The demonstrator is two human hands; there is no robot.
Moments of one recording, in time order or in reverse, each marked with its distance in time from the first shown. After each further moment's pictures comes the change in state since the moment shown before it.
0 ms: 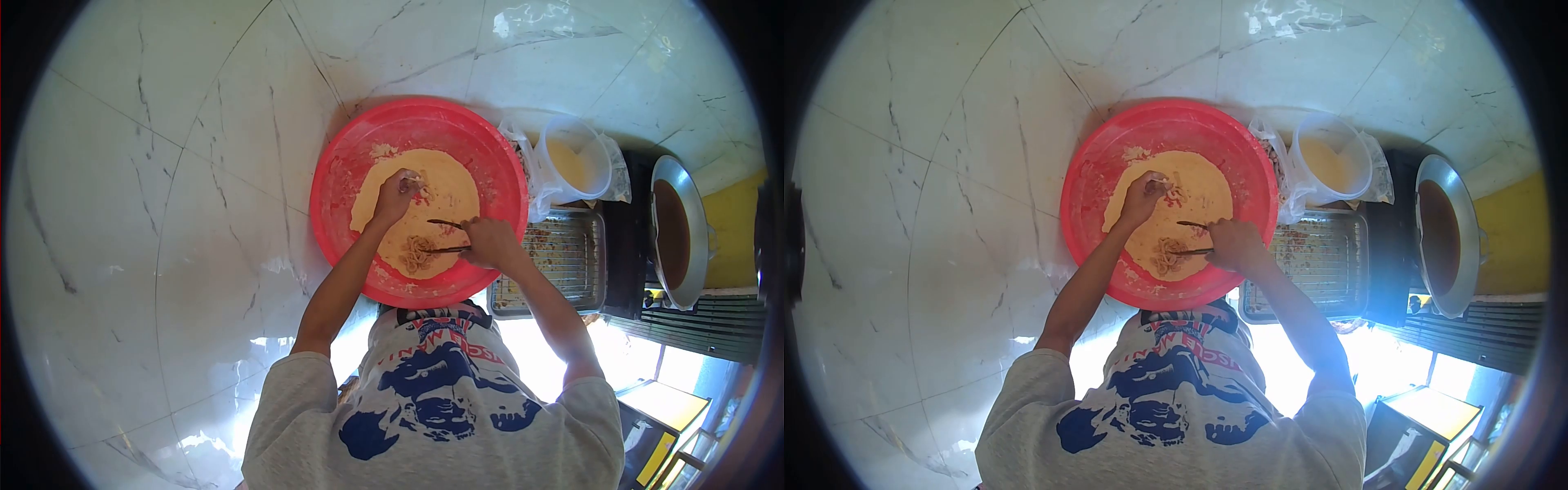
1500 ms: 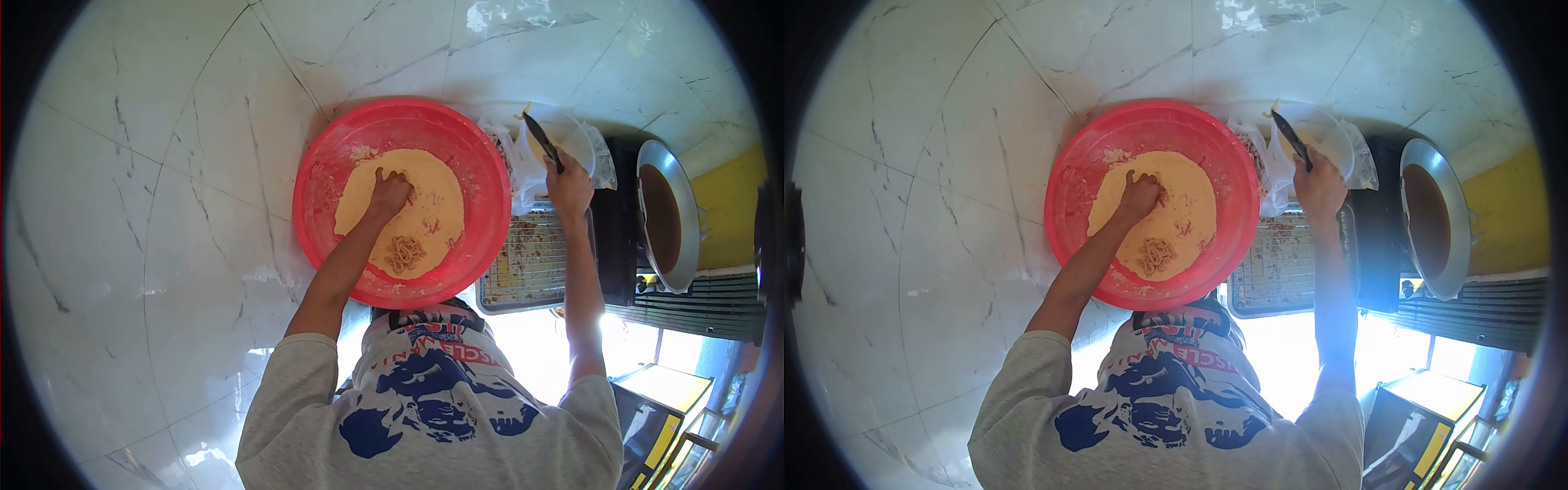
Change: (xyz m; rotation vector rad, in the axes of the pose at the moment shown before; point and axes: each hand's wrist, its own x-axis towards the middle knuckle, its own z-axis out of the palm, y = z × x) left_hand 0.026 -0.014 0.025 1.229 -0.413 0.227; right_hand -0.024 0.128 -0.073 0.033 0.759 0.686
